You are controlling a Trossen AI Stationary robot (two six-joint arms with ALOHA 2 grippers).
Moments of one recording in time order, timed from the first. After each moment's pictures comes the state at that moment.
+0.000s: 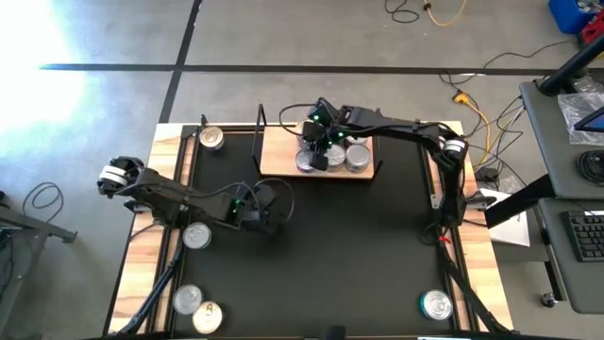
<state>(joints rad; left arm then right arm) -0.24 1.50 0.90 -0.42 -0.72 -0.78 -0.46 1.95 1.66 -0.64 -0.18 -0.31</state>
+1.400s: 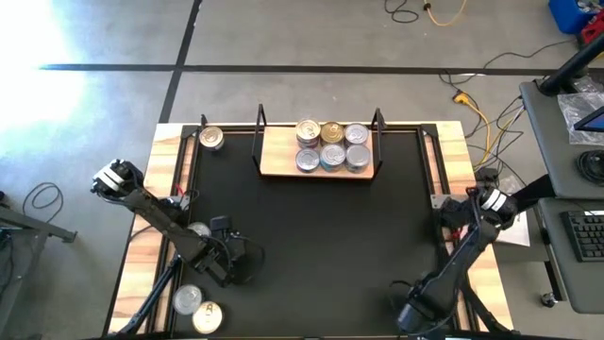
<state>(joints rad) -0.71 1.50 0.72 -0.72 -0.49 -0.80 0.93 1.81 1.20 -1.11 -0.81 1.38</state>
